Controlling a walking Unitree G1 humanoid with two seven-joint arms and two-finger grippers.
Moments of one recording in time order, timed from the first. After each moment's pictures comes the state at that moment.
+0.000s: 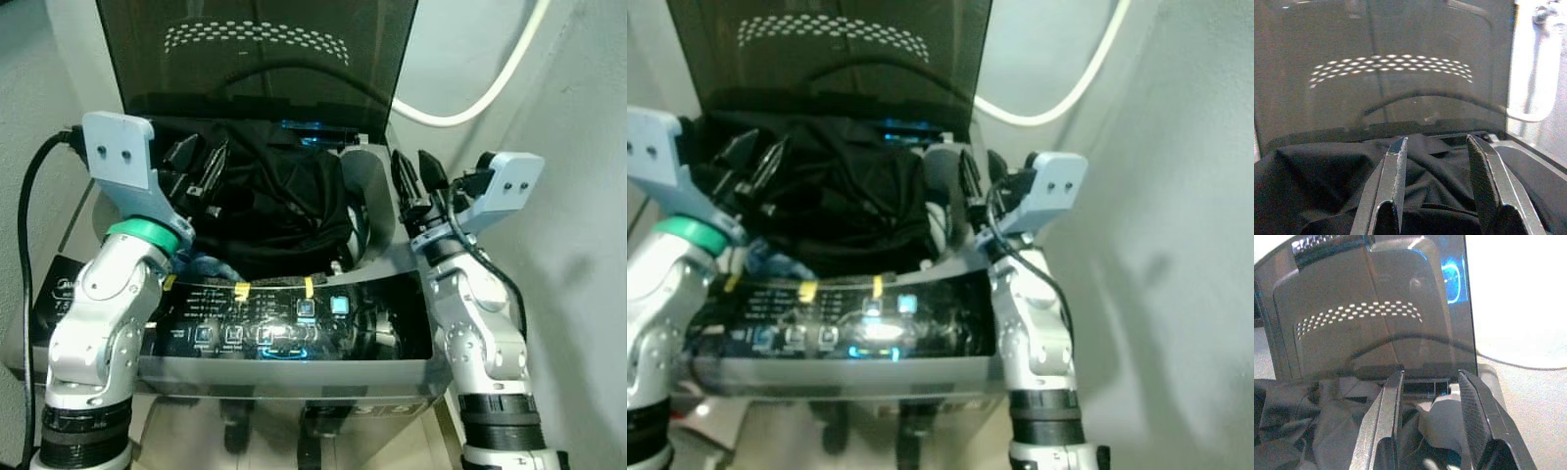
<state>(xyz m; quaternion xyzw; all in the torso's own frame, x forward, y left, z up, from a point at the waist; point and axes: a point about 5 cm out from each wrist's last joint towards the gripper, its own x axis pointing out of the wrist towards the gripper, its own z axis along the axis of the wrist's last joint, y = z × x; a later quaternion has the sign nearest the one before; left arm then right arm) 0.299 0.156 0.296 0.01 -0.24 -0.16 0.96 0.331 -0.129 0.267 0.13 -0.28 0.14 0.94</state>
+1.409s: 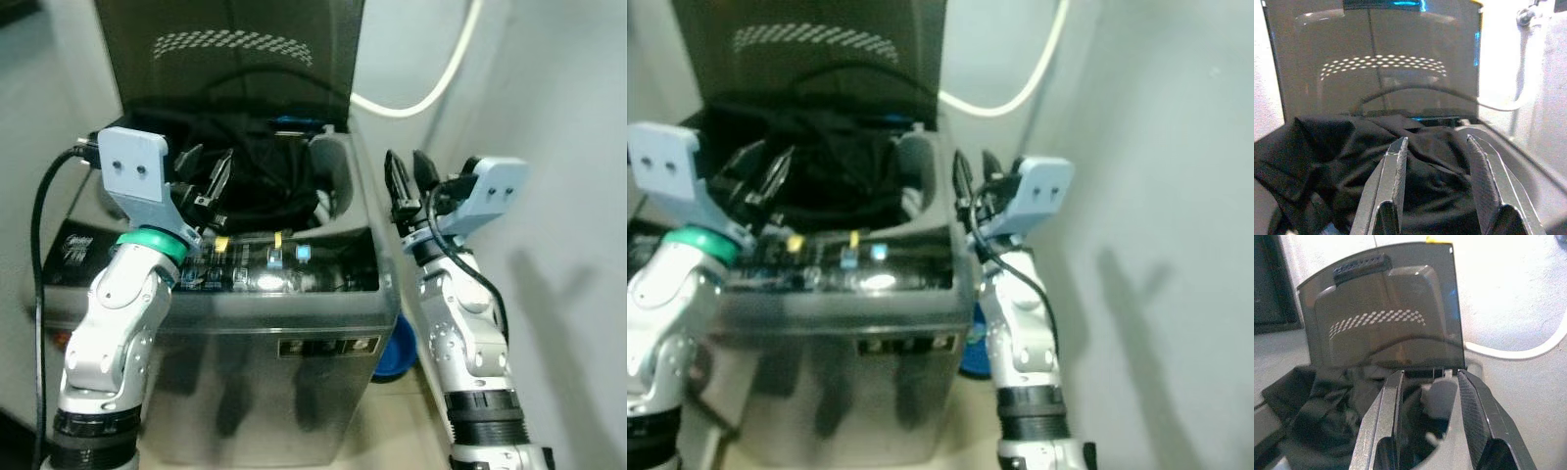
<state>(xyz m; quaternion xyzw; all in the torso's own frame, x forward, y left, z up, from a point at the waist) 0.305 0.158 0.281 0.00 -0.23 -0.12 0.97 0.337 -0.115 0.257 0.11 -0.27 0.14 0.95</state>
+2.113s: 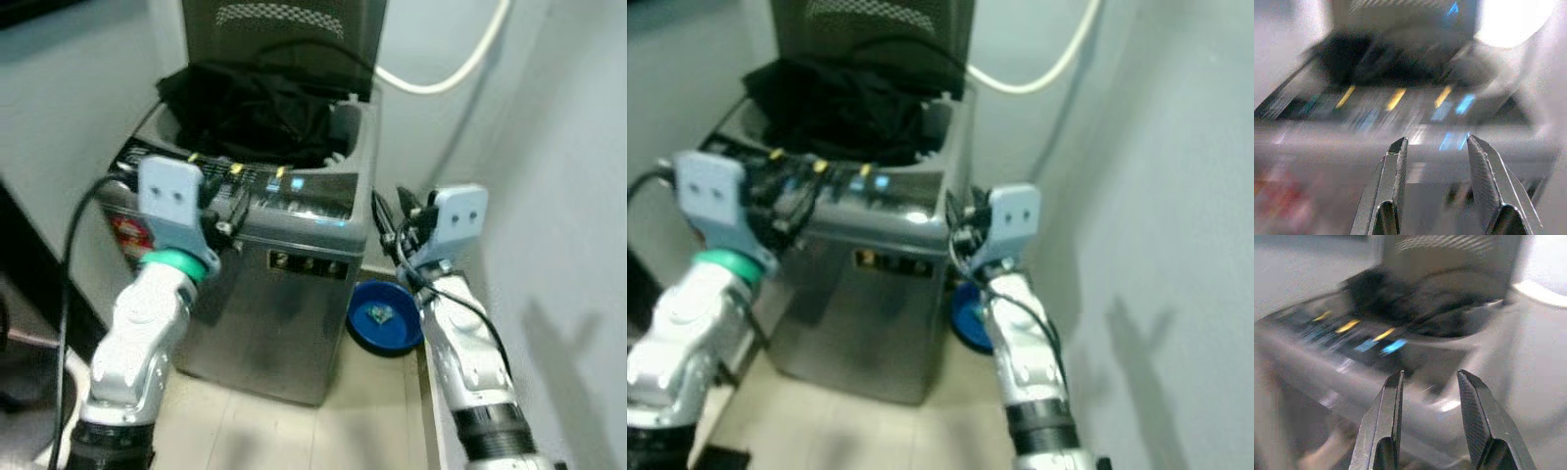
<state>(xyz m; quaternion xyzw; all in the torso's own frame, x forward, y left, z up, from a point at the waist) 0.309 0.152 0.213 0.03 -0.10 -0.13 0.99 0.341 -0.119 0.189 -0.01 -0.17 0.16 0.97</state>
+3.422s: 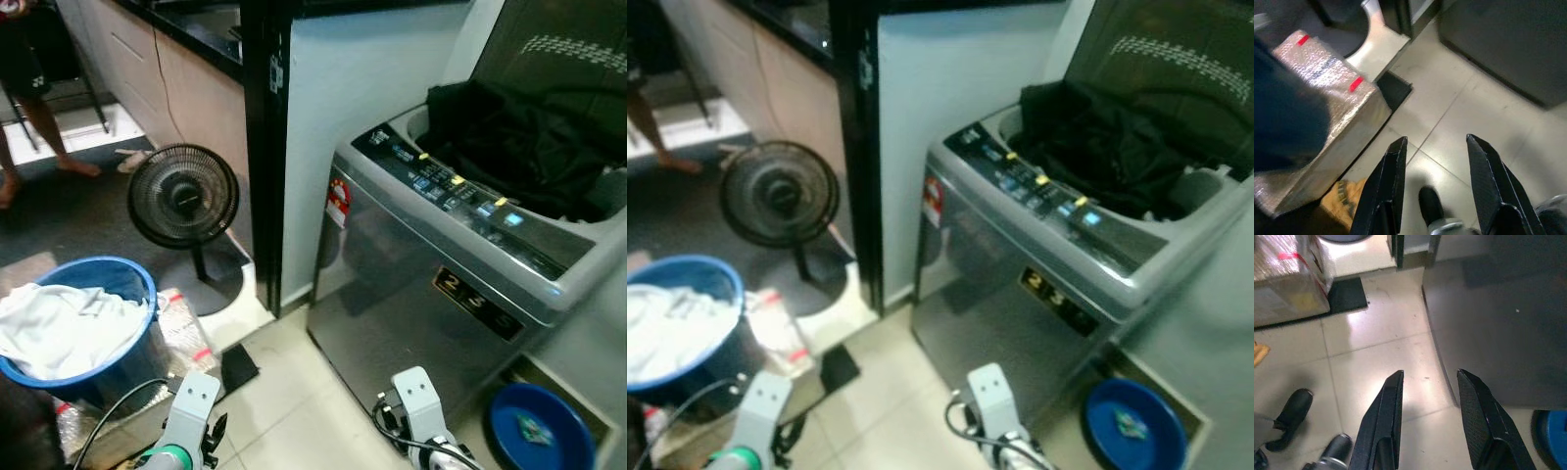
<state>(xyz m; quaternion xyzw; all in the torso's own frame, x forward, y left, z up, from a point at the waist) 0.245 0.170 -0.003 0.08 0.24 -0.13 0.96 0.255 -0.173 -0.026 -0.10 0.24 0.11 0.96</state>
